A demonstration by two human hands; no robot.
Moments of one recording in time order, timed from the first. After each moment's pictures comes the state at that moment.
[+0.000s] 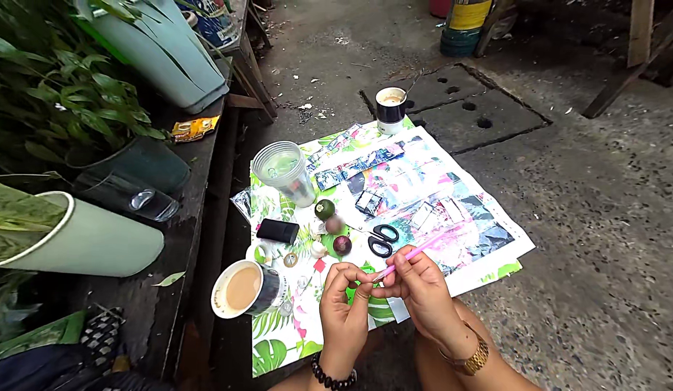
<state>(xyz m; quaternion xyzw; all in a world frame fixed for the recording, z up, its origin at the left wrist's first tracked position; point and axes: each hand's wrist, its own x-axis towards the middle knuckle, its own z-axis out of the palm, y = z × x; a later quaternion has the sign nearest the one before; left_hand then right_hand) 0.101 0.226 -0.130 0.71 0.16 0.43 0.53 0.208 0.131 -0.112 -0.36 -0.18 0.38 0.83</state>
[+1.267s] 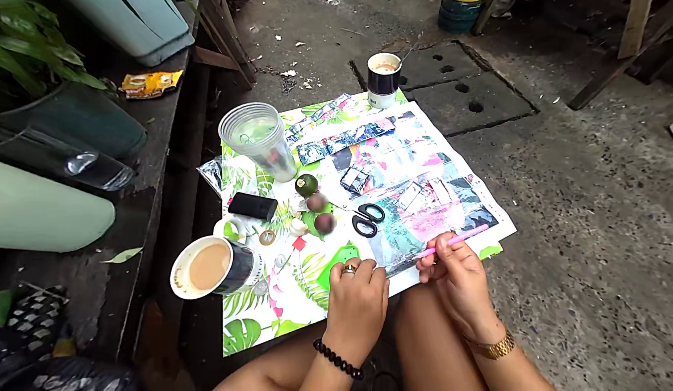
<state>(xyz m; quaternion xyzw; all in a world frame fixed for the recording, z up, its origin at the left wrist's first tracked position) 0.108 0.191 -0.147 0.96 0.16 0.22 0.05 0.246 0.073 -0.143 -0.45 -0.16 0.29 0.83</state>
